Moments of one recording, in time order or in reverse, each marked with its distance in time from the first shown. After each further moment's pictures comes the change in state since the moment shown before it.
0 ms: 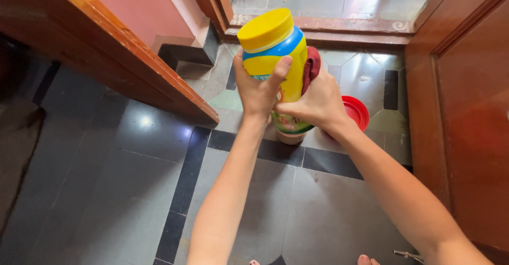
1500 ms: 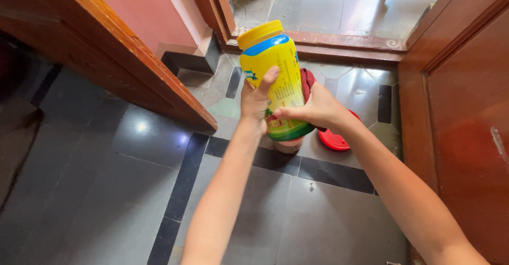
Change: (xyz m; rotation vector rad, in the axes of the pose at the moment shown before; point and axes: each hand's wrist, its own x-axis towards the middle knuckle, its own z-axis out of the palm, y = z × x) left_hand 0.001 -0.003 -0.009 -0.356 -0.048 -0.446; right_hand 0.006 0.001 -0.004 0.173 -0.336 0.175
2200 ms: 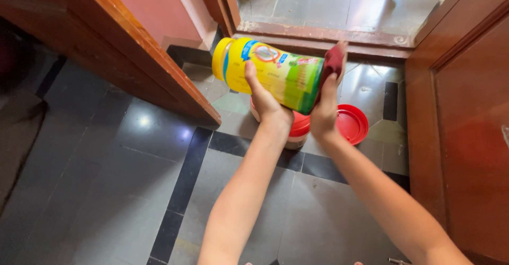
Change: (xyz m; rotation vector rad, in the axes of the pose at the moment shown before) left_hand 0.011 -0.037 0.010 -0.549 0.368 0.012; right_hand 0.014 0.073 0.058 0.557 0.558 -0.595
